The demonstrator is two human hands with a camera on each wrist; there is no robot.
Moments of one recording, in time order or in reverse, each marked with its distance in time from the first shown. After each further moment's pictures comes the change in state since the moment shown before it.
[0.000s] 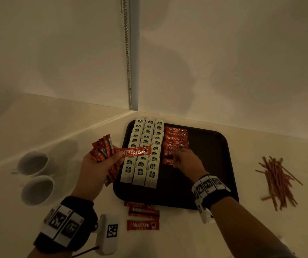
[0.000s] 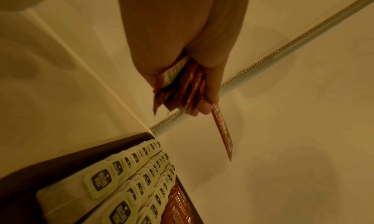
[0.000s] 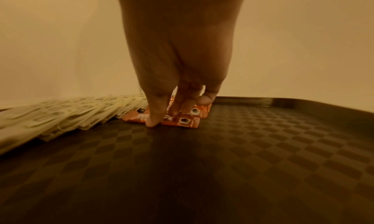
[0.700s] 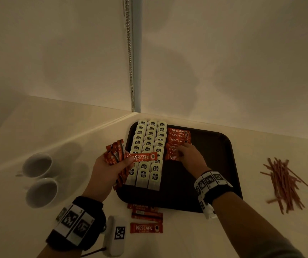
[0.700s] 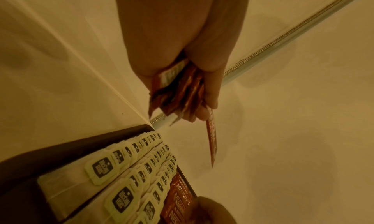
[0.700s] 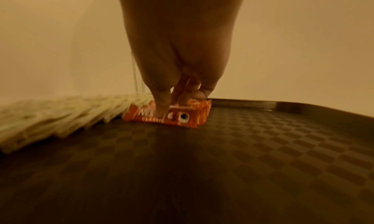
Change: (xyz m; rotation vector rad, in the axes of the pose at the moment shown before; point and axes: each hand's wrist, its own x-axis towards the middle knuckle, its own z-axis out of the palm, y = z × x) left_hand 0.008 -0.010 0.010 0.014 -0.006 -0.113; right_hand 0.016 0.000 -0.005 0.060 0.123 -0.048
